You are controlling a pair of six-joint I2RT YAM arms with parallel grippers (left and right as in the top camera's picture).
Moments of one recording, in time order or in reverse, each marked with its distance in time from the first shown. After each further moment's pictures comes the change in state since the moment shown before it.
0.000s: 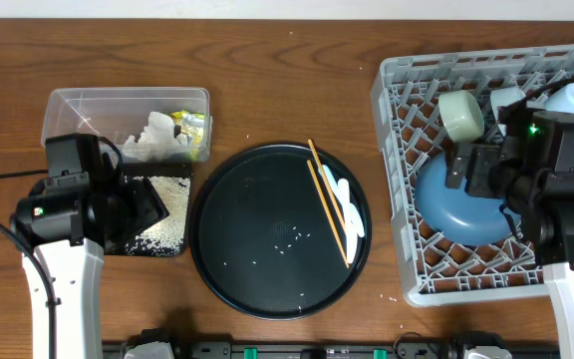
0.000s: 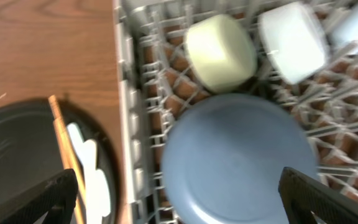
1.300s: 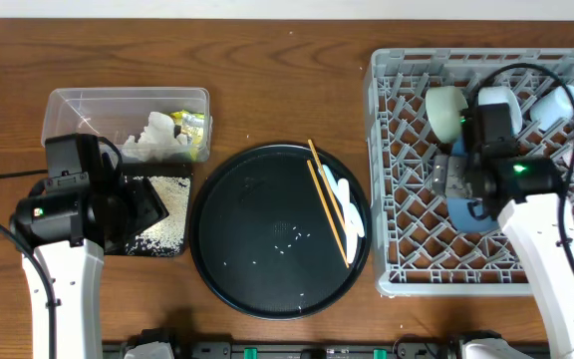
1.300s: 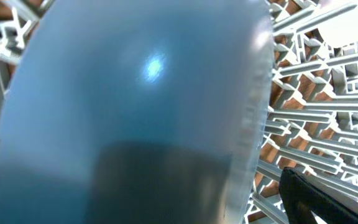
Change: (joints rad) left arm 0.000 -0.006 0.000 0.001 0.000 0.000; right arm 0.088 0.234 -0.083 -0.018 0.388 0.102
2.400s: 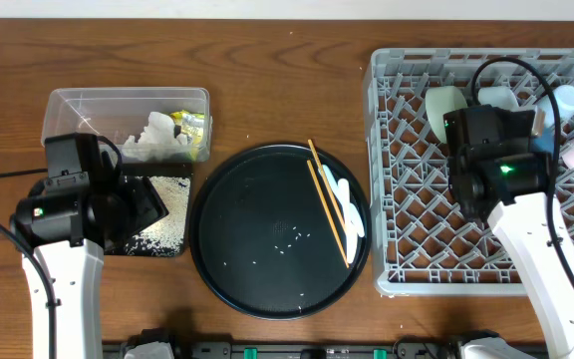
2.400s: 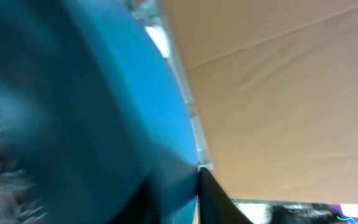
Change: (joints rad) left arm 0.000 0.000 0.000 0.011 0.000 0.000; right arm 0.096 0.008 0.007 -0.042 0.692 -0.058
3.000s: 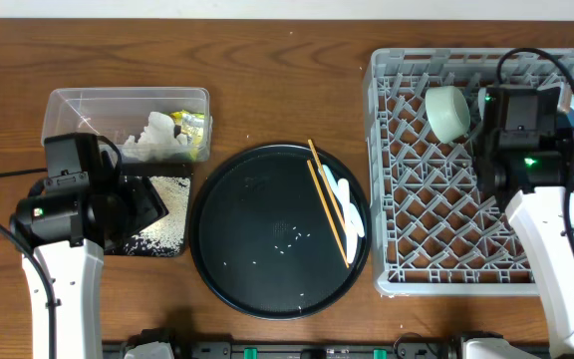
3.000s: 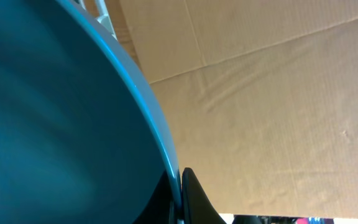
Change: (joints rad) left arm 0.000 0.000 0.001 0.003 0.000 0.000; right arm -0.144 0.026 -0.007 0.346 0.149 -0.428
